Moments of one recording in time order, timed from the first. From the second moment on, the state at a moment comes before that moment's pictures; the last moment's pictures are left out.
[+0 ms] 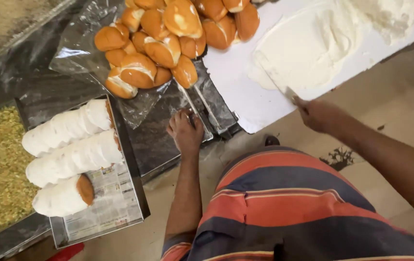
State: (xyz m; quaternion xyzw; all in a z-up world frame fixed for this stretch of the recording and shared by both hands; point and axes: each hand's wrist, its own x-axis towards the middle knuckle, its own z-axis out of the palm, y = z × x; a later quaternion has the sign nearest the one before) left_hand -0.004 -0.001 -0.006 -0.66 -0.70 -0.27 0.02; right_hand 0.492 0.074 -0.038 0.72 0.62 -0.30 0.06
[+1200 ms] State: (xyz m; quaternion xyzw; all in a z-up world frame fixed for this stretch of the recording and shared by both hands) left_hand -0.002 0.000 -0.005 -0.66 -0.71 -0.24 0.02; right_hand 0.458 0.015 0.038 0.64 0.73 -0.20 0.13
